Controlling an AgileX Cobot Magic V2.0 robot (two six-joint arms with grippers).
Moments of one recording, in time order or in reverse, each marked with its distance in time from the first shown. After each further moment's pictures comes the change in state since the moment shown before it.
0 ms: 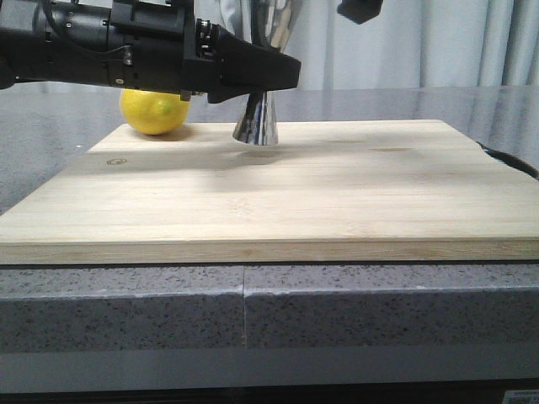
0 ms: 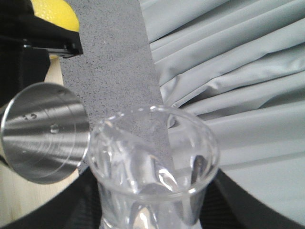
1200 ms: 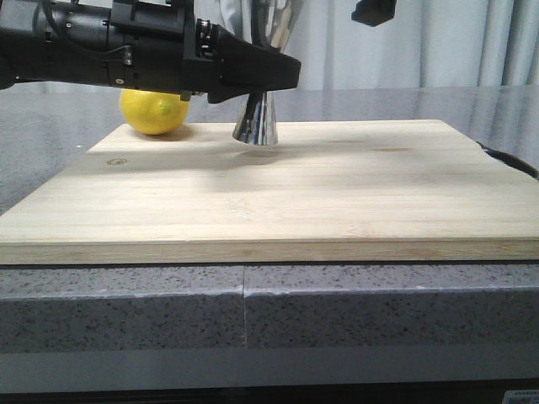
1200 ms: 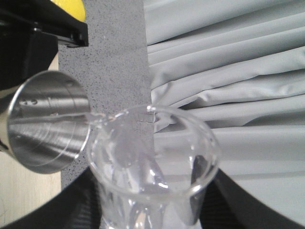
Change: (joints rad) left arm 0.000 0.000 0.000 0.000 0.000 0.000; right arm 0.000 0.000 0.000 -0.159 -0.010 -0.002
